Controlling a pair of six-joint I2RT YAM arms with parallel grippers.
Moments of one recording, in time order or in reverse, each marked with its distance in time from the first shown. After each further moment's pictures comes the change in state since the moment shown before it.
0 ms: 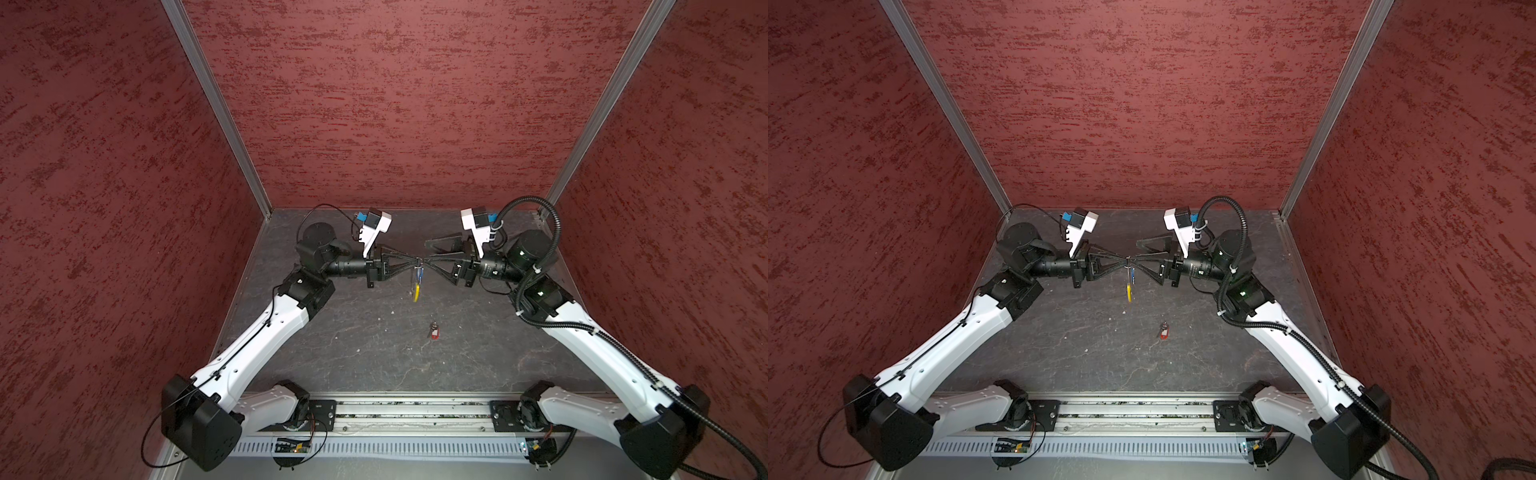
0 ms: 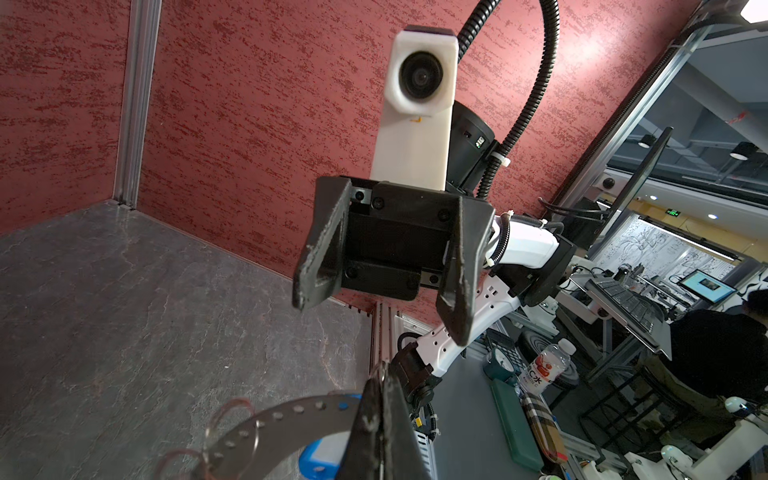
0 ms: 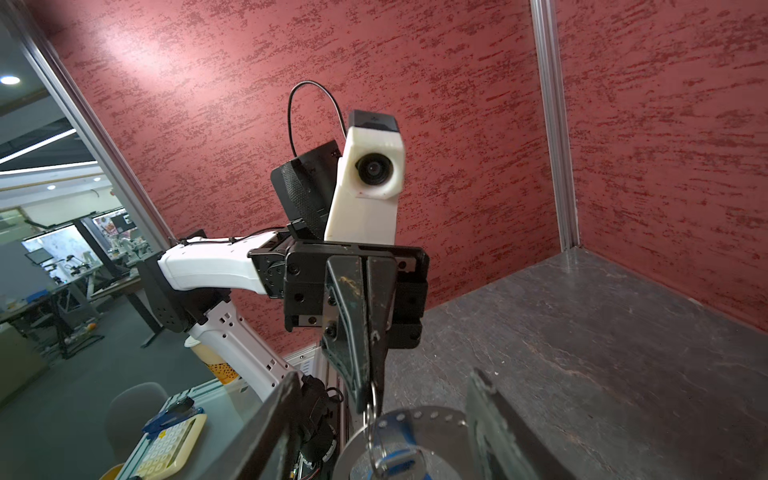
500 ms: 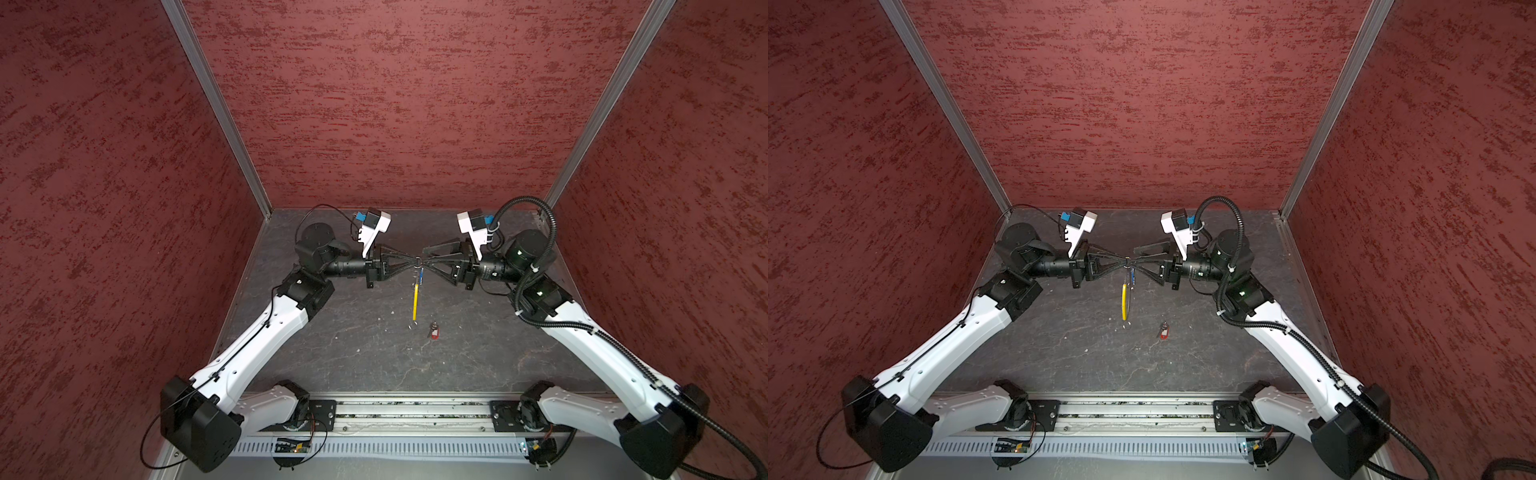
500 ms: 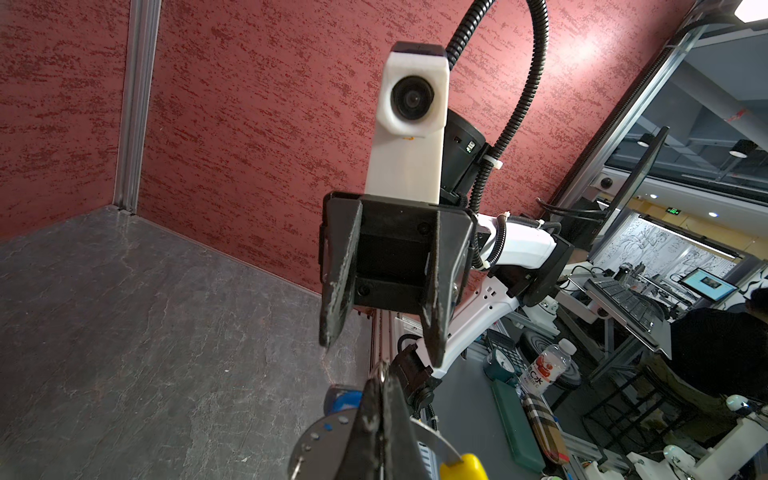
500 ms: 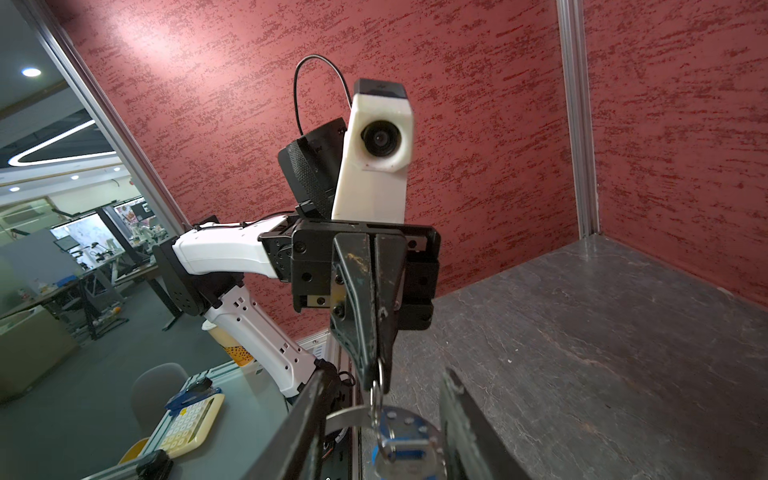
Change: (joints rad) left arm 0.000 -0.009 0.000 0.008 -0.002 -0.007; right arm 0.008 0.004 0.000 -0.036 -0.037 -0.017
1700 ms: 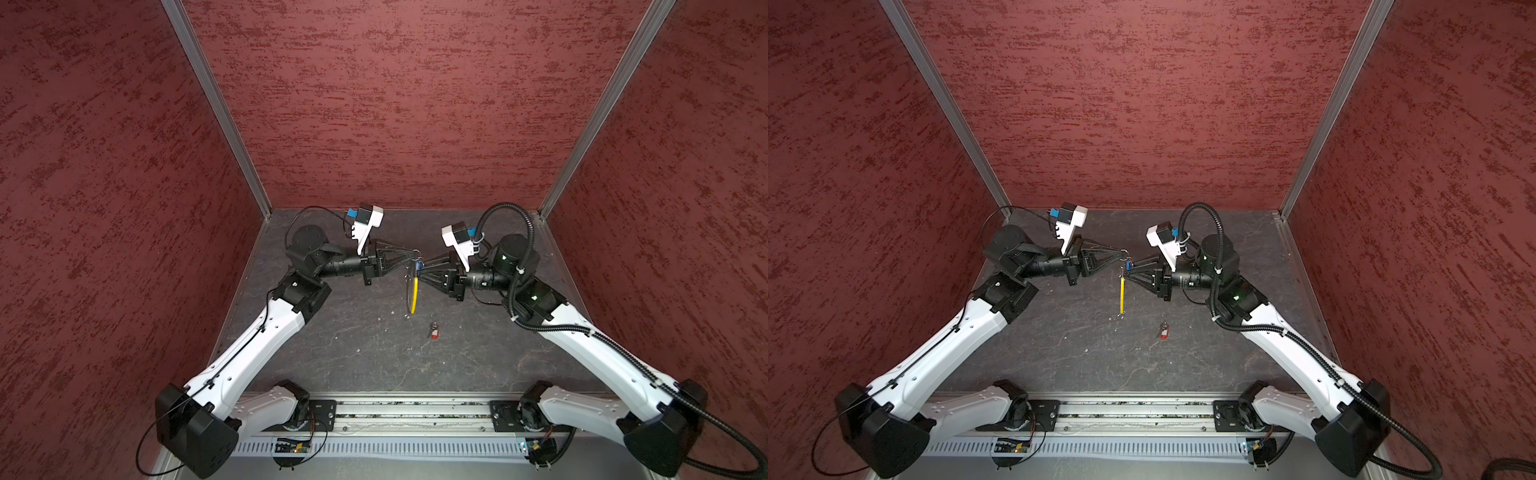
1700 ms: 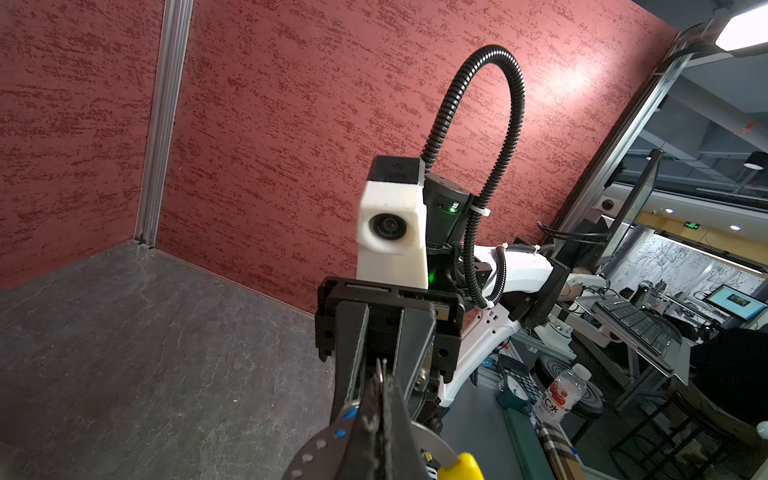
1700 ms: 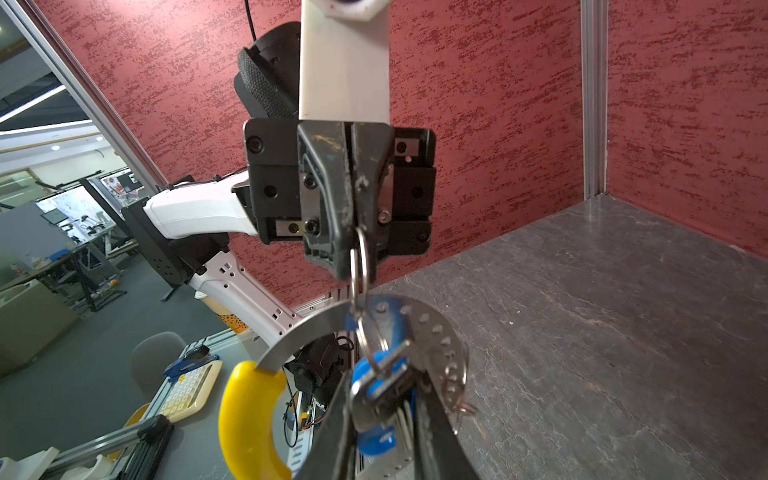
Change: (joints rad) left arm 0.009 -0.027 -0.004 0.094 -0.058 -0.058; right arm 0.081 0.001 -0.010 -0.143 0.061 -0.114
